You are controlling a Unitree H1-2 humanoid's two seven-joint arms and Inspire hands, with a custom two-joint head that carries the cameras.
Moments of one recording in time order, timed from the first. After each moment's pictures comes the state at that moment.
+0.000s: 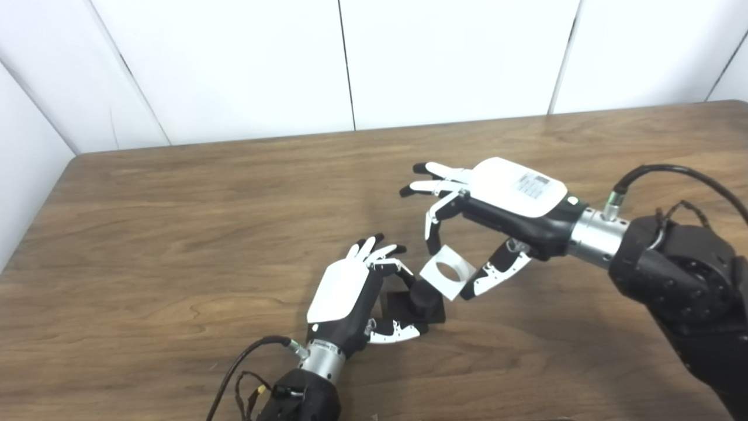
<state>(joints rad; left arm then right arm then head) 0.02 0.05 -0.42 -0.24 0.85 0.14 -0.08 -0.42 -0.49 0.31 -0.55 -0.56 0.06 0.70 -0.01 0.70</state>
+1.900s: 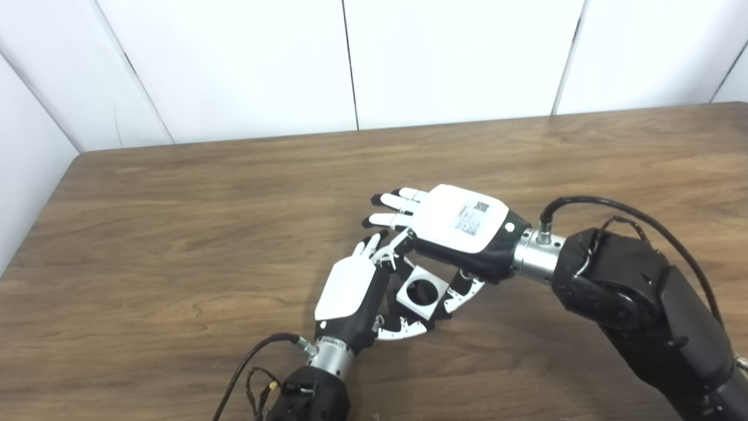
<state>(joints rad) 0.01 0.03 -0.43 -0.22 0.86 0.15 -0.05 -0.44 -0.39 0.41 -0.48 -0.80 -0.14 0.74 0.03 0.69</state>
